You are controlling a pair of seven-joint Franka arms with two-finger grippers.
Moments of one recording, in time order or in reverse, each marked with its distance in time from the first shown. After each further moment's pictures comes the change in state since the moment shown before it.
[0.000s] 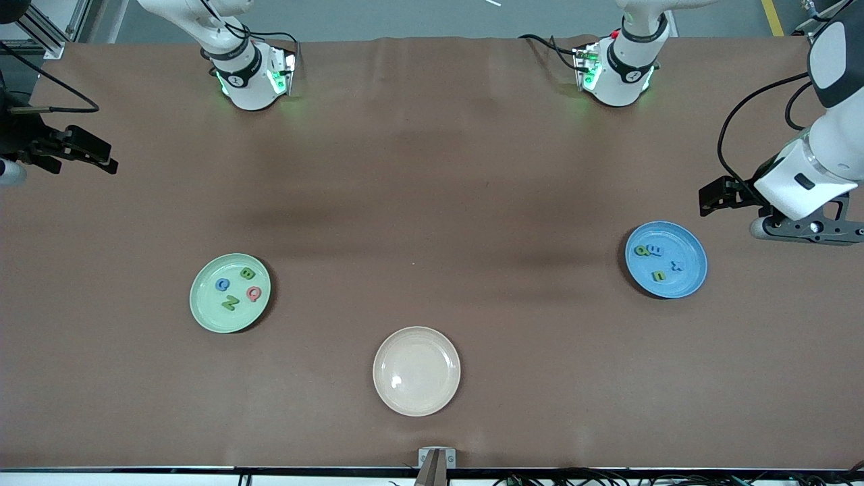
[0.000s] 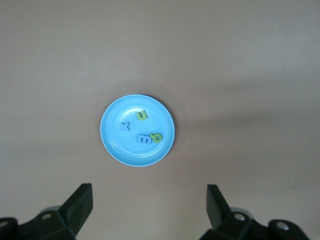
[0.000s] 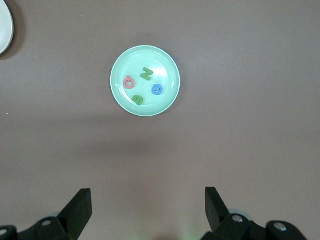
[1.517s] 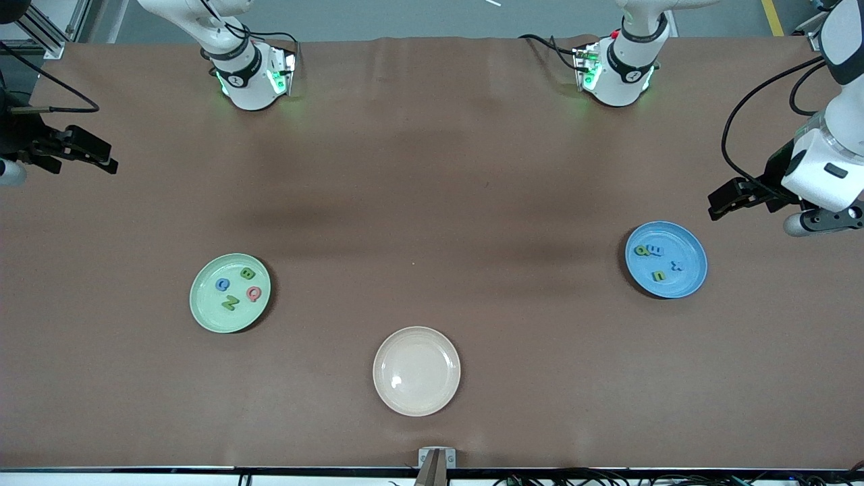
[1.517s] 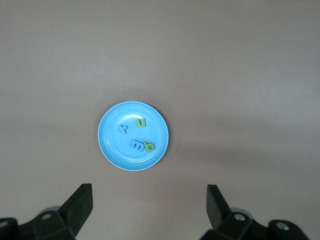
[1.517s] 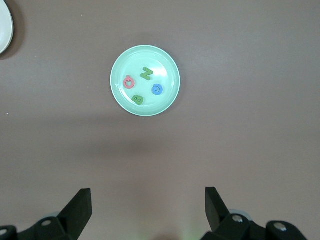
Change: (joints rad) left arm -0.006 -0.039 0.005 0.000 -0.011 0.039 -0.256; right arm 0.000 0.000 0.000 0.000 0.000 -0.001 0.000
